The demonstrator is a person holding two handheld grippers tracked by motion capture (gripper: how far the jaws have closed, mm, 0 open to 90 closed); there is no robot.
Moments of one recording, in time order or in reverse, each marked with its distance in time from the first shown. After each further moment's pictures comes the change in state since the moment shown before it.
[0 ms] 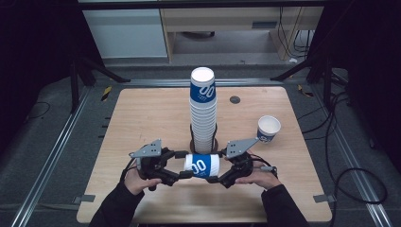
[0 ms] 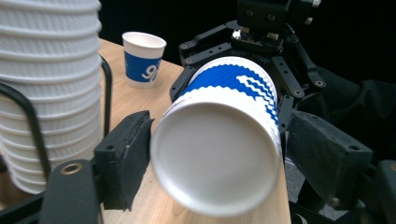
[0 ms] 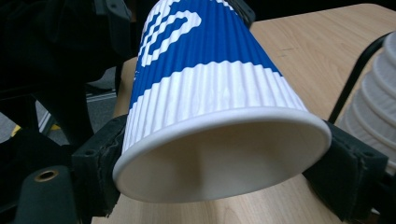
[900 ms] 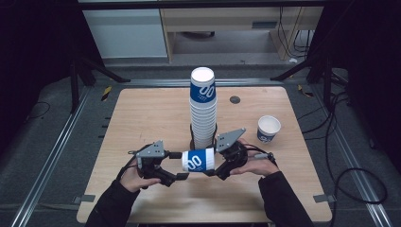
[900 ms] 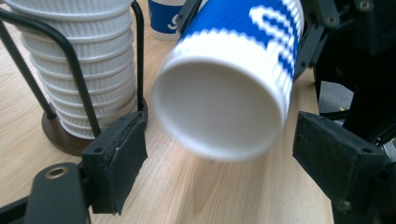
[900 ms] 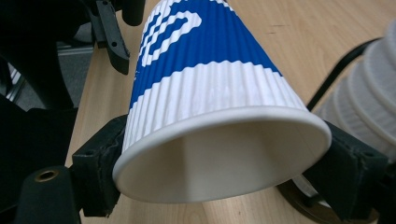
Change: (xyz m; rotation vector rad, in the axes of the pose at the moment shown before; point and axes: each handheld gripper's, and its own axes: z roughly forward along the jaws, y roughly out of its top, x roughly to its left) left arm 0.011 -0.009 -0.001 0.198 0.088 0.041; right arm -0.014 0.028 0.013 0.197 -0.028 -0.105
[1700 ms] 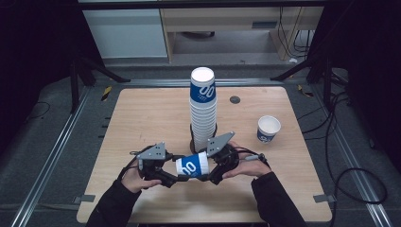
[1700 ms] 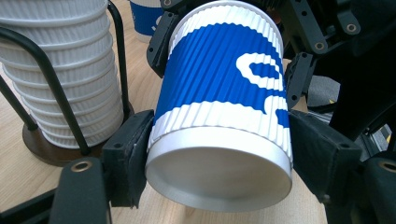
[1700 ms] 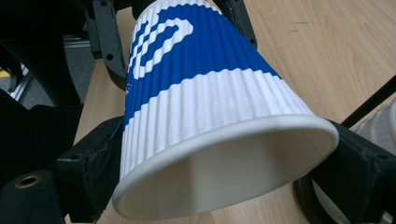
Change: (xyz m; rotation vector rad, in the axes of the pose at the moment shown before) left arm -0.002 0.000 0.002 0.000 -0.050 0.045; right arm 0.005 0.004 0.024 0.020 0.038 -0.018
